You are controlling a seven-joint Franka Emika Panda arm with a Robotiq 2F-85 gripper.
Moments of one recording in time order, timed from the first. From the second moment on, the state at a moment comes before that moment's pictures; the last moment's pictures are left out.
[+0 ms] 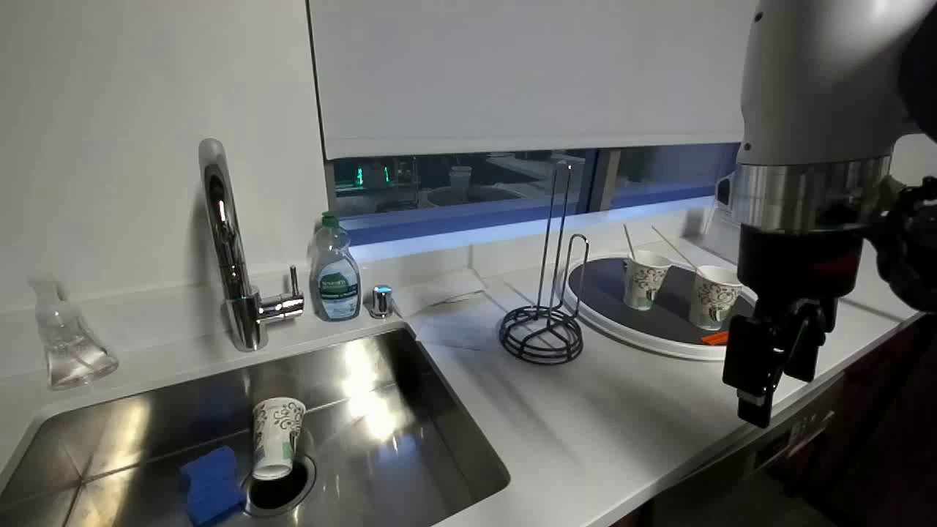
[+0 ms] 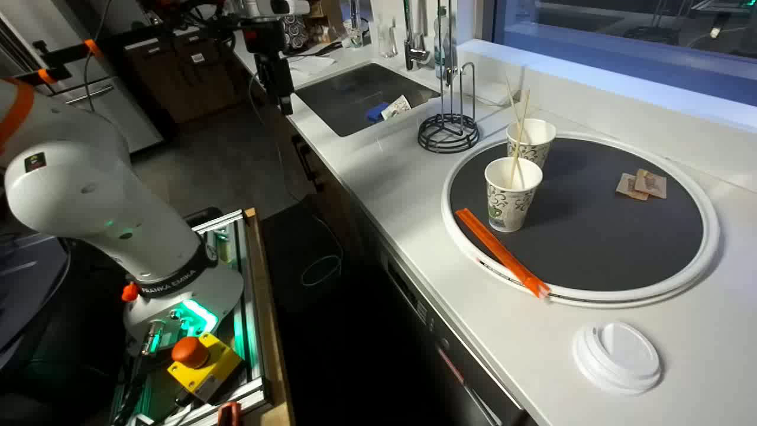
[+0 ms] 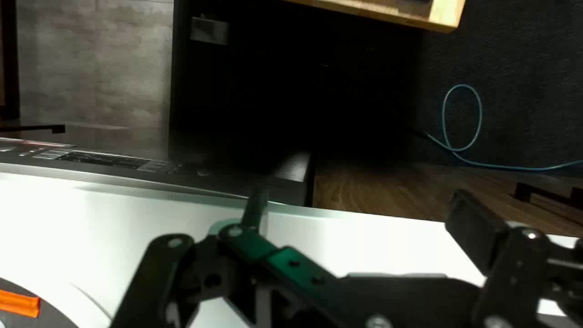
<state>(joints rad) 0.23 -0.52 0.34 -2.58 0.13 1.88 0.25</state>
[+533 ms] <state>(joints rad) 0.23 -0.52 0.33 -2.58 0.13 1.88 0.26</state>
